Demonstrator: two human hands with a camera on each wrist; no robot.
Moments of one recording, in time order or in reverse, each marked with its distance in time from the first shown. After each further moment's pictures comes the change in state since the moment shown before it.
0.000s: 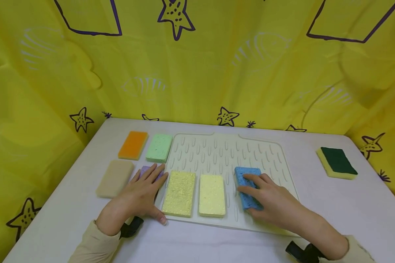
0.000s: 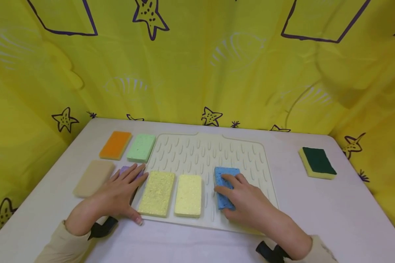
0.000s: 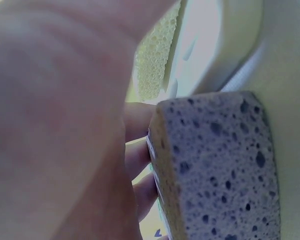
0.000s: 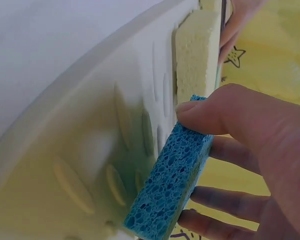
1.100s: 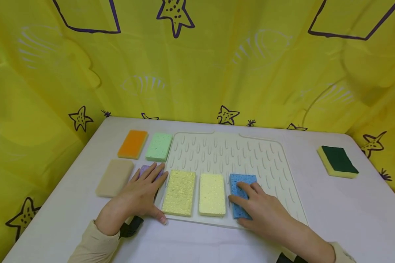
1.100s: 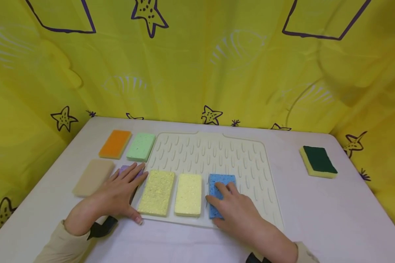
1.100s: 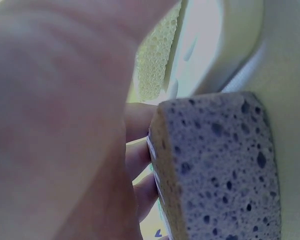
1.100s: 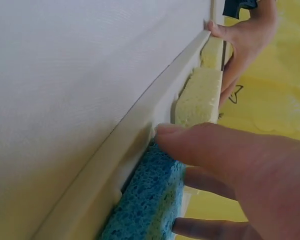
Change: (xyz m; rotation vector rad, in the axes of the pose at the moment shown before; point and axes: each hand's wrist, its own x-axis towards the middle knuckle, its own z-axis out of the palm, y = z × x) left_hand -0.001 0.000 0.000 0.013 0.016 0.014; right_hand 0.000 -0.029 0.017 -0.054 -0.048 0.022
